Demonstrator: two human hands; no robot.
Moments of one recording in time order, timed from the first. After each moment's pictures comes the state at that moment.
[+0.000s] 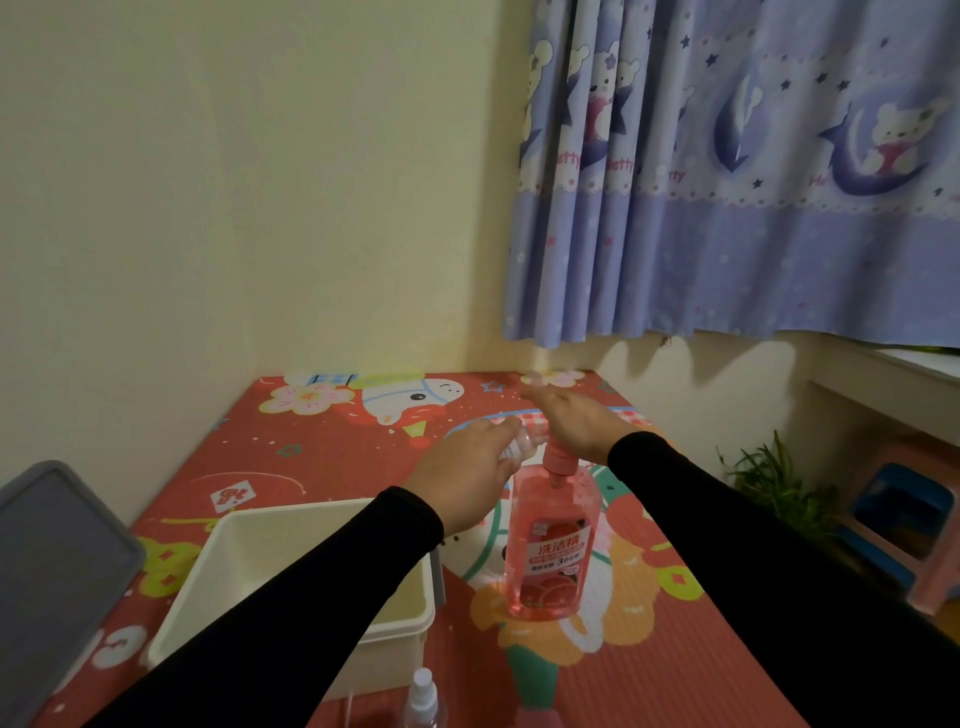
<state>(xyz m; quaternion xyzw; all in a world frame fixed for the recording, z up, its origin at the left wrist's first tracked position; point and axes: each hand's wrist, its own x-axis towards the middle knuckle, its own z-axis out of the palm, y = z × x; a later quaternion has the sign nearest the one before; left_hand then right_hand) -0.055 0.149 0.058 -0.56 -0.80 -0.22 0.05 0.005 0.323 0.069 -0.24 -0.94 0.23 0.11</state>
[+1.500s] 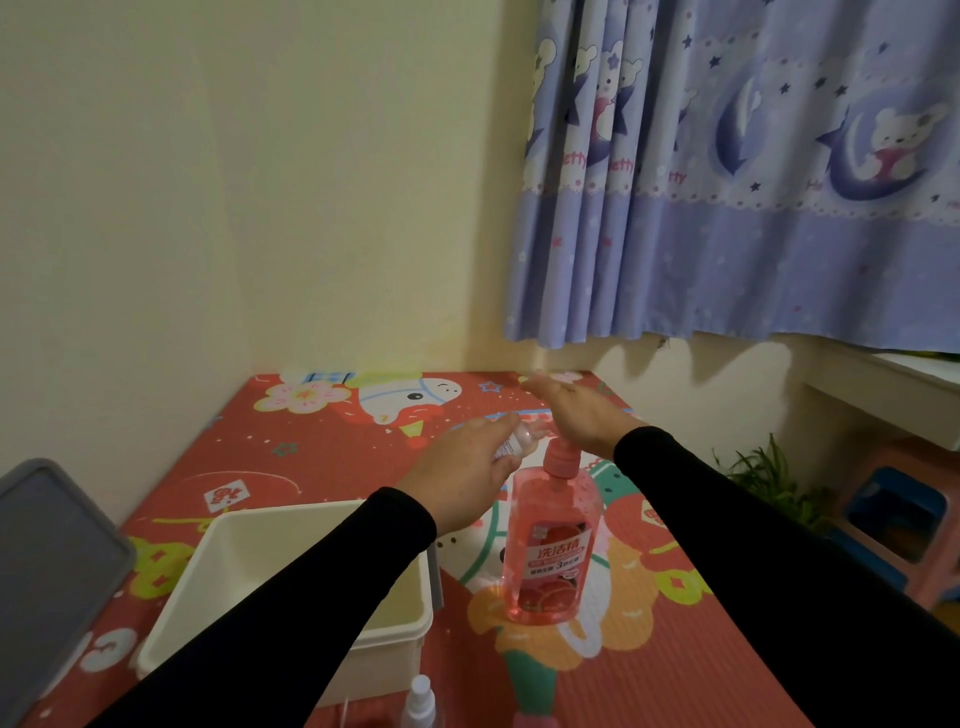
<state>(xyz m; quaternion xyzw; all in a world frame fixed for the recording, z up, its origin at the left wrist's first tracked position) -0.063 0.149 0.056 -0.56 -0.78 -0.26 0.02 0.009 0.321 0.081 -0.22 -0.92 0.29 0.15</state>
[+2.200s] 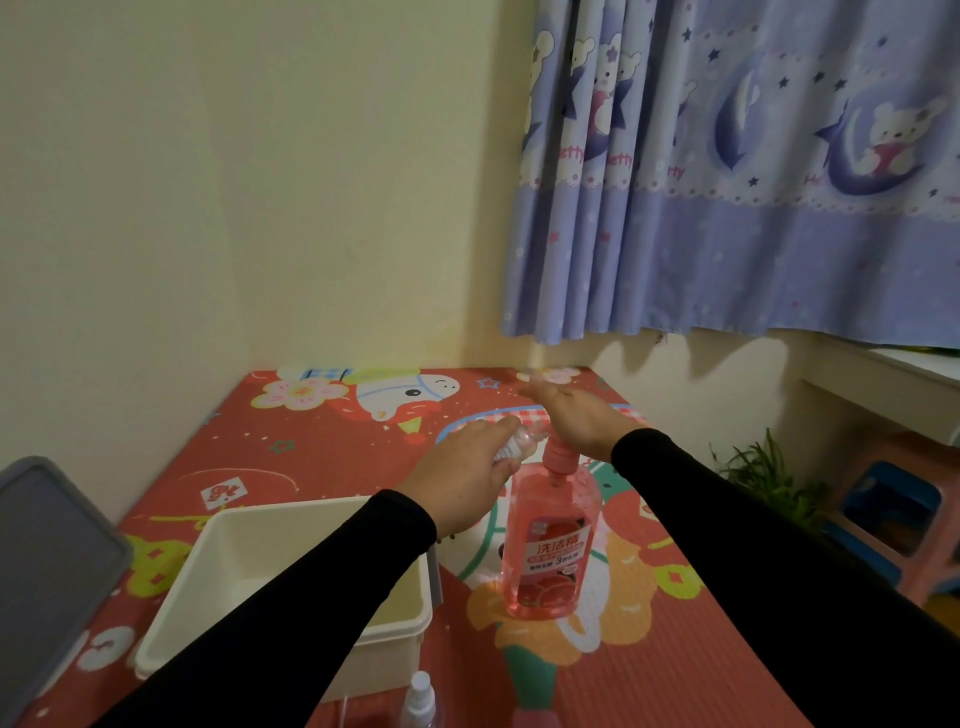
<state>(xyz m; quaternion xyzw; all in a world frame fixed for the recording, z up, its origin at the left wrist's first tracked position) -0.061 0.150 0.052 -0.55 -0.80 -0.24 -0.01 0.008 0.323 0.071 -0.22 -0.94 0.25 0.12</state>
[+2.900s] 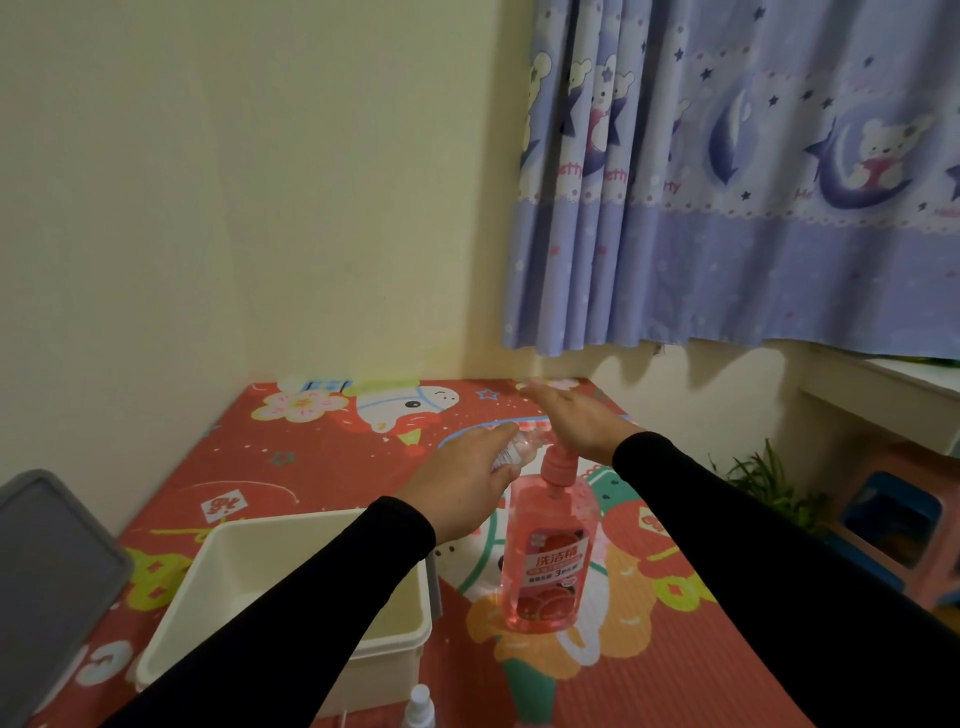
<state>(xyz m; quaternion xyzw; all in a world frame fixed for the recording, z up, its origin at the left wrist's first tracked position) -0.061 0.148 0.057 -0.56 -0.79 -0.26 0.01 0.009 0.323 0.082 -0.25 -0.92 0.26 0.13</state>
